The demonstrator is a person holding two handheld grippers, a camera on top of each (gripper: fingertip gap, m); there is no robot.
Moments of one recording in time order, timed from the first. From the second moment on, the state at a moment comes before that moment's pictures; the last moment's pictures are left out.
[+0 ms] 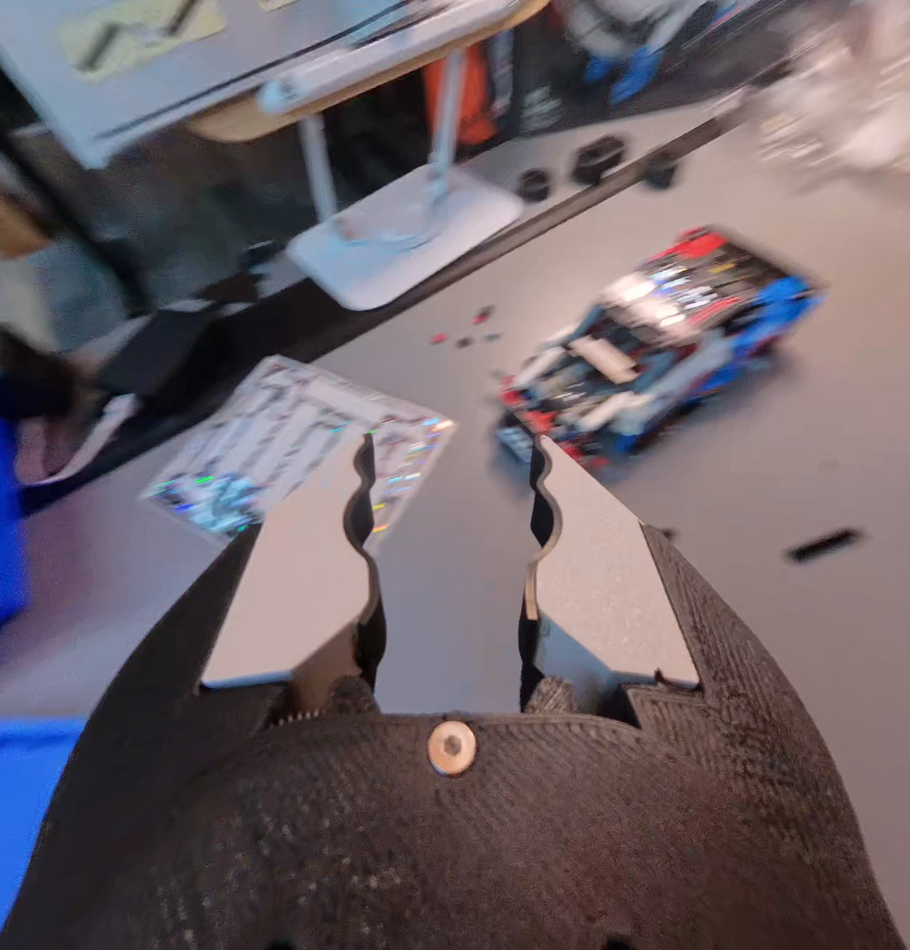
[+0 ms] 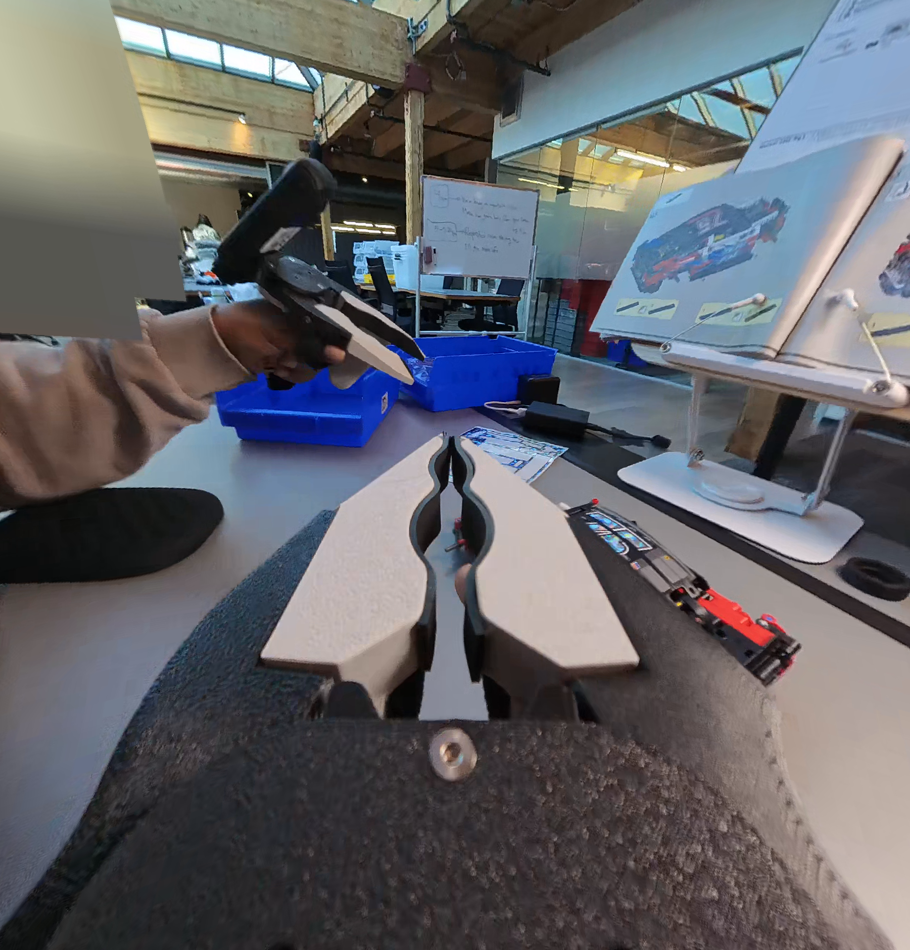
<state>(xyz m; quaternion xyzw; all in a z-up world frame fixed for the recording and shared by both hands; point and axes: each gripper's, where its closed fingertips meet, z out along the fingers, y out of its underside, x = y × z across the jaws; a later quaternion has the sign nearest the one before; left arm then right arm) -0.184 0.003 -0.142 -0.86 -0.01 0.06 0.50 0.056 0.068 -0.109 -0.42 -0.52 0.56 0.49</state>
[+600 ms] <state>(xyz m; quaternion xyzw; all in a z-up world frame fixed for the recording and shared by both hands) 0.027 0.031 -0.151 -0.60 -0.17 -0.65 0.45 0.037 0.003 -0.146 -0.11 -0.65 0.14 0.74</state>
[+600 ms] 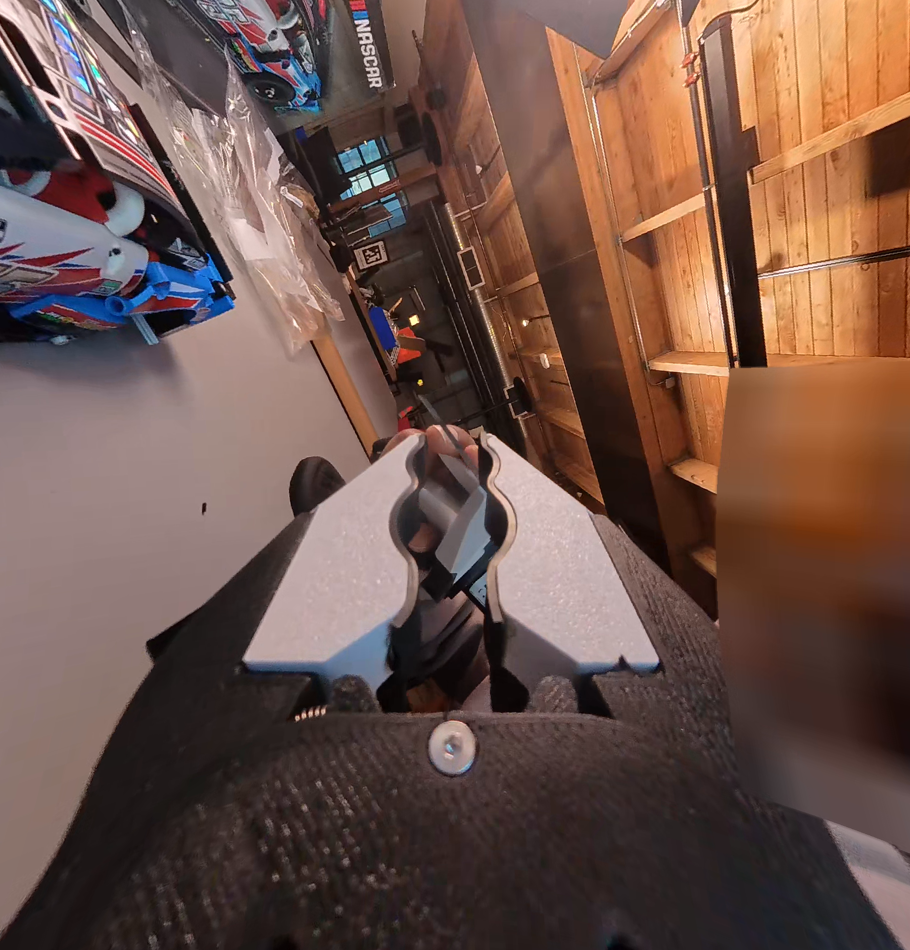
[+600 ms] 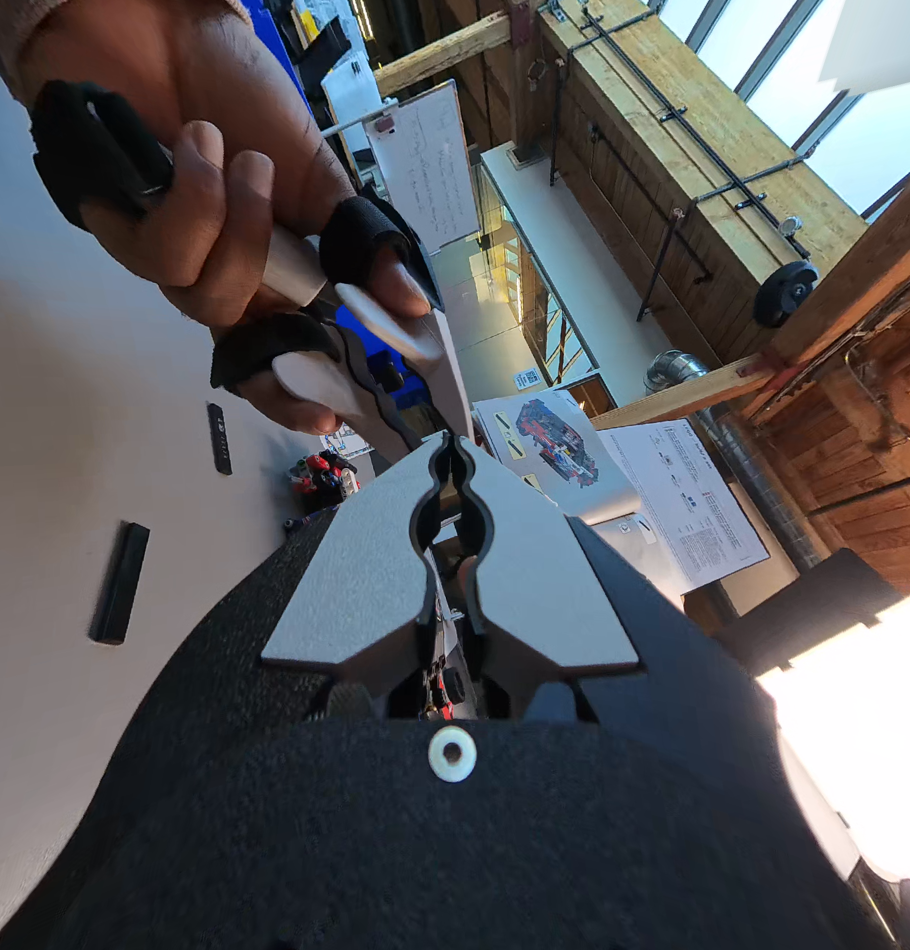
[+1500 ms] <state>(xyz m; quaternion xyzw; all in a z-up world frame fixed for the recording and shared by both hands) 0.043 -0.006 -0.195 -0.80 0.17 -0.41 0.41 0.046 0.011 -0.158 -0.44 -0.63 0.60 0.21</state>
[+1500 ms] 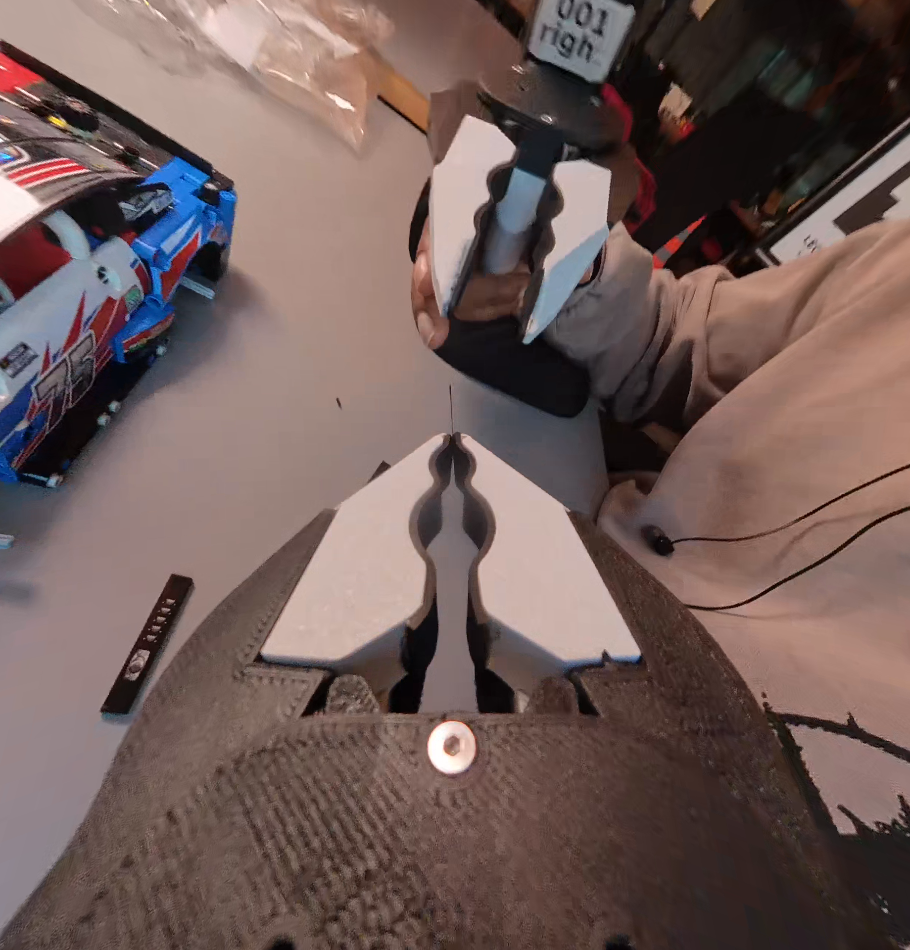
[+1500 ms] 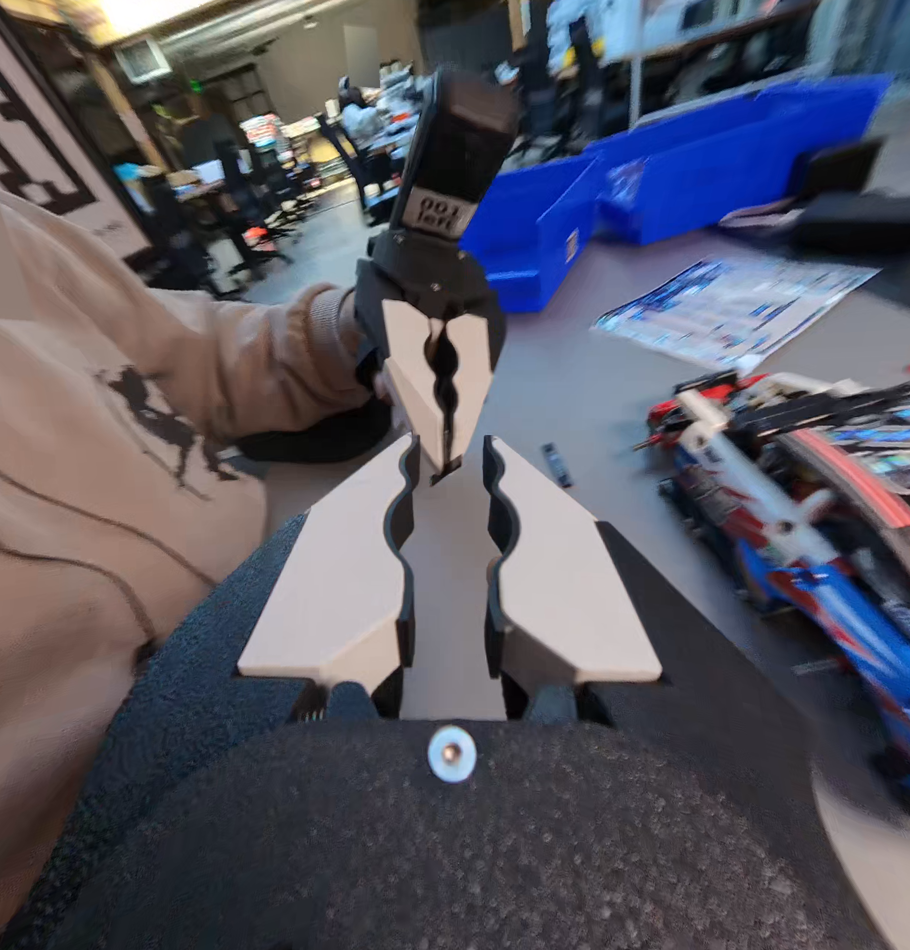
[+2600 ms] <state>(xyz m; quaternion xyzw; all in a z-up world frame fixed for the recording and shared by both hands) 0.030 -0.005 -0.267 -0.84 0.37 -0.19 0.36 0.076 0.051 -0.126 -0.56 -0.45 0.68 0.12</state>
